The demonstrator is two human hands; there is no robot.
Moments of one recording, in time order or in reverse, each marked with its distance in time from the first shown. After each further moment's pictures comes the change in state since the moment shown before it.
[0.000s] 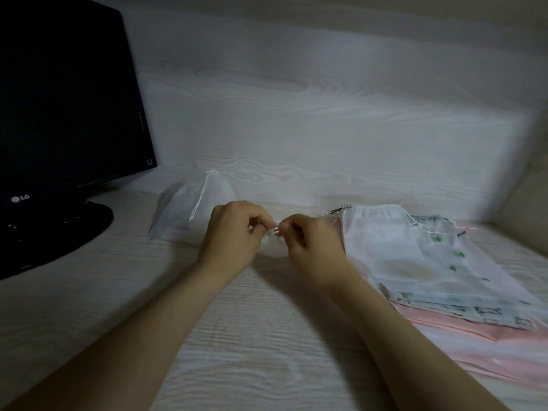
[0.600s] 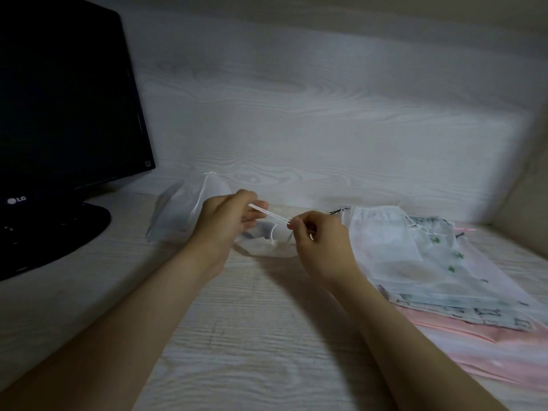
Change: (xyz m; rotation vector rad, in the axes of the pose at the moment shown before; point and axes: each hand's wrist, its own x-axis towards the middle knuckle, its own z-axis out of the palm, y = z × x) left_hand 0.015 0.015 -0.012 -0.824 0.009 -0.638; right_hand 0.005 0.007 -0.003 0.050 0.172 0.153
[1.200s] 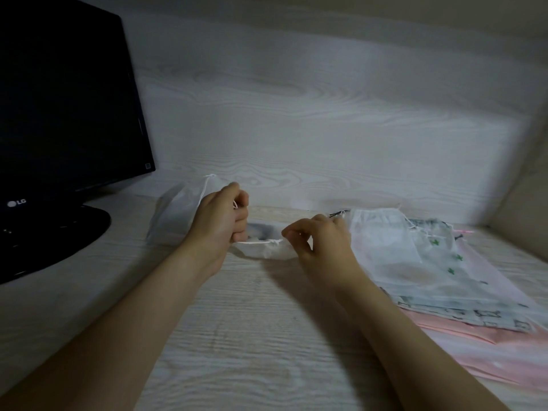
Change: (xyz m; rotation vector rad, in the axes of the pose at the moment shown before) left_hand 0.000 0.015 -0.005 -0.026 -0.019 -0.056; right_hand -0.001 0.008 -0.005 -0.302 -0.124 -0.167
